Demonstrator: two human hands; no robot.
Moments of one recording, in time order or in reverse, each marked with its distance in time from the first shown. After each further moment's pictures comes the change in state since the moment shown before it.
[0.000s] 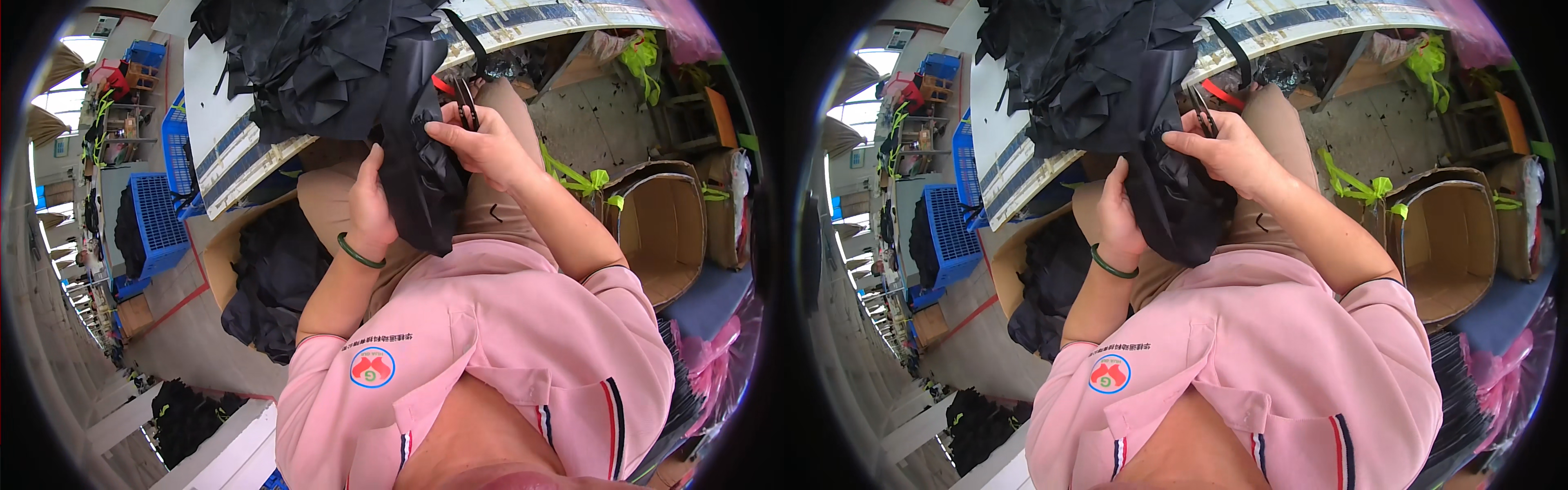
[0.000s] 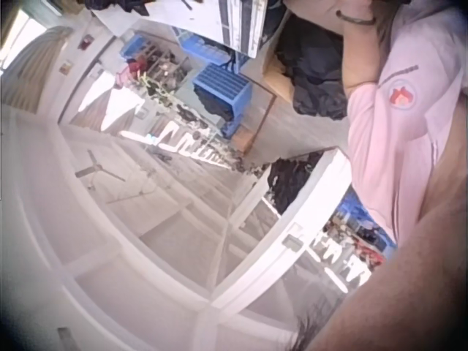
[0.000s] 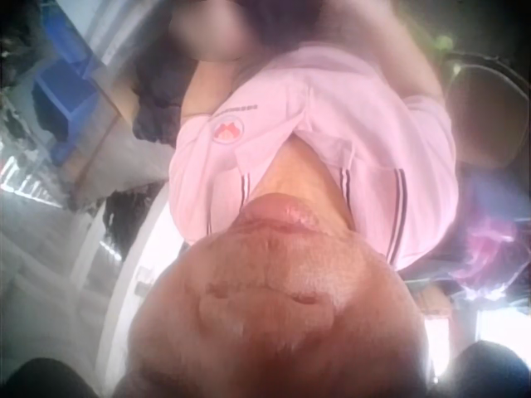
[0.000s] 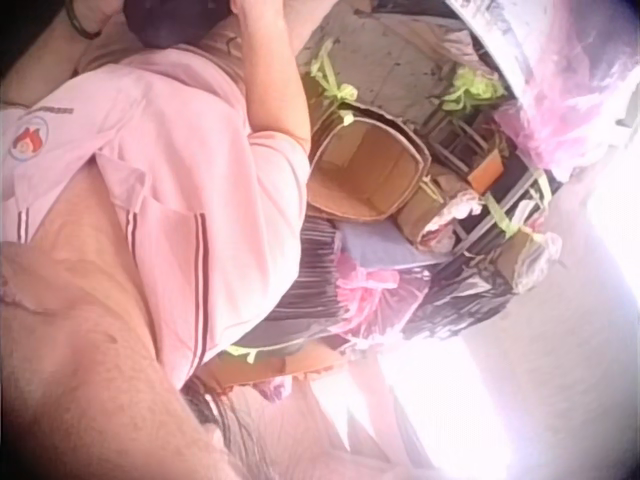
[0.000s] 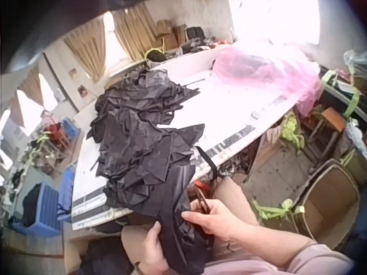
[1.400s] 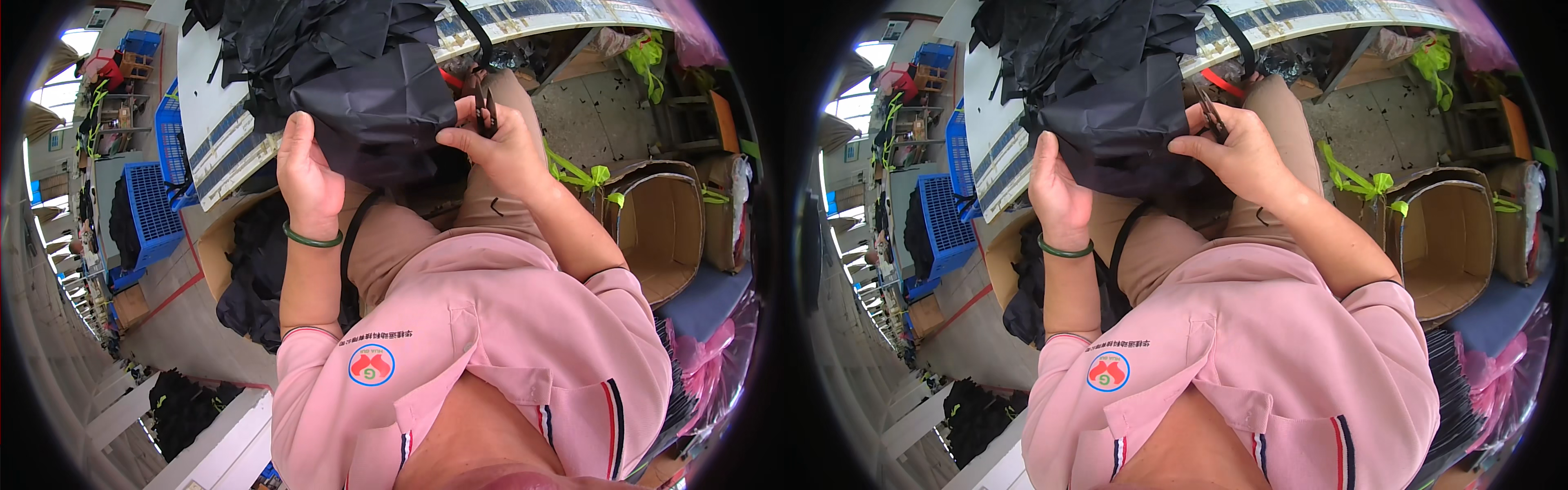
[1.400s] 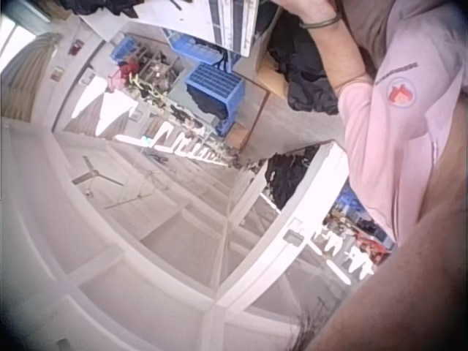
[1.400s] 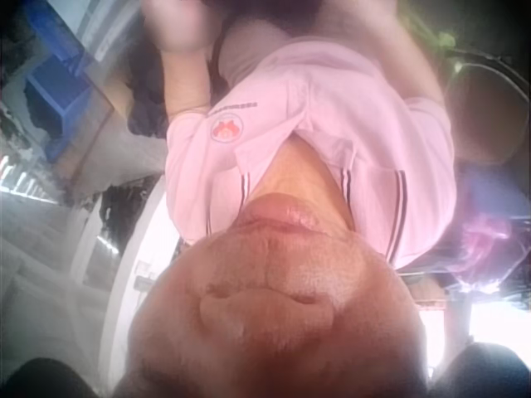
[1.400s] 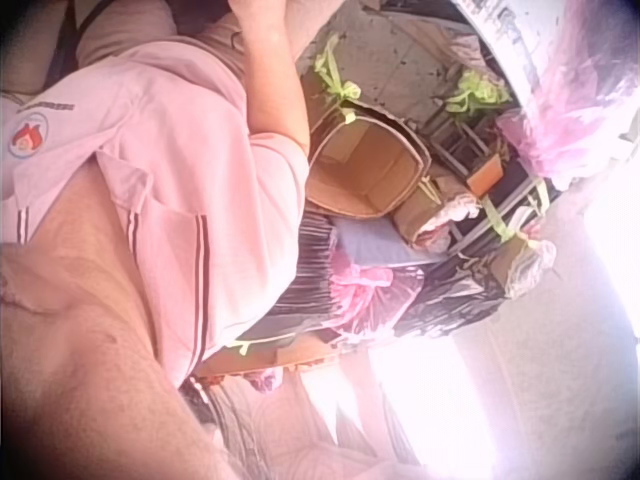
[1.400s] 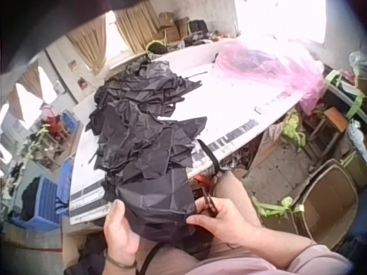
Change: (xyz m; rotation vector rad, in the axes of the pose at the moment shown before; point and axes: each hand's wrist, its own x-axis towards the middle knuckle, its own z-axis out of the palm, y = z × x) left_hand 0.010 0.068 -0.016 0.257 0.075 0.530; right_hand -0.009 -0.002 0.004 -0.383 0.096 -0.293
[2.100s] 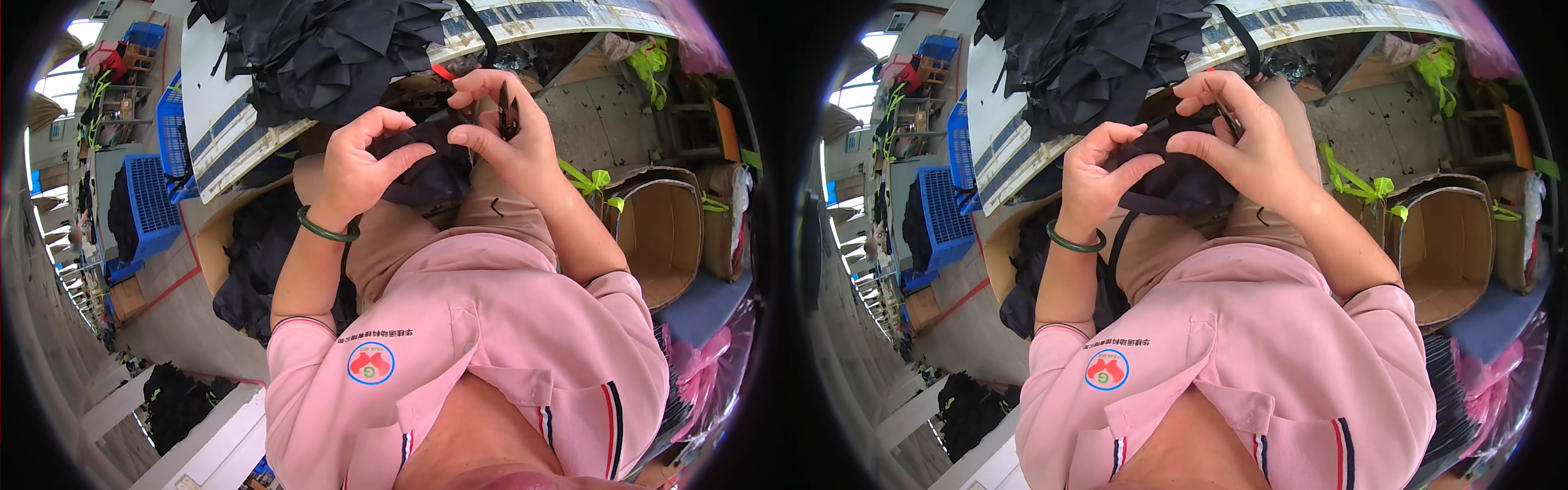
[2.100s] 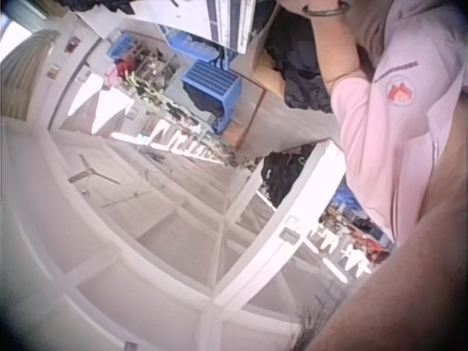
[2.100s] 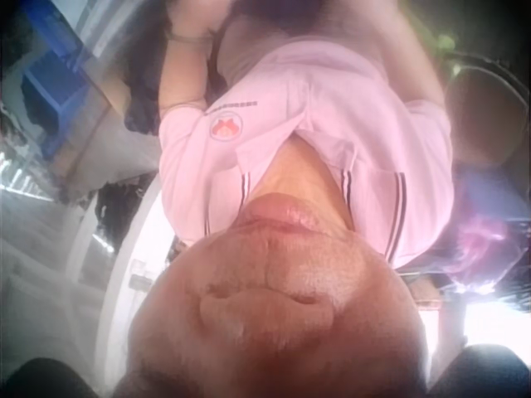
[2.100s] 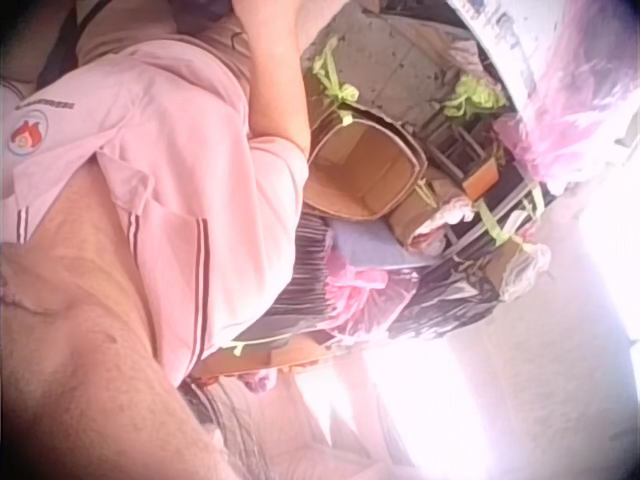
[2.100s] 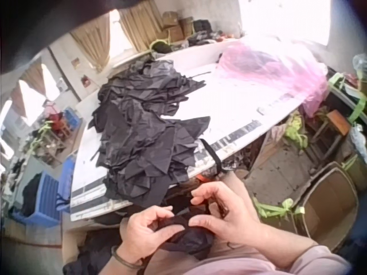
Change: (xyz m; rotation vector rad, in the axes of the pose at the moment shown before) left_hand -0.016 -0.001 0.041 0.787 -0.486 0.028; right_hand -0.005 -0.027 -0.005 -0.054 0.047 -0.252
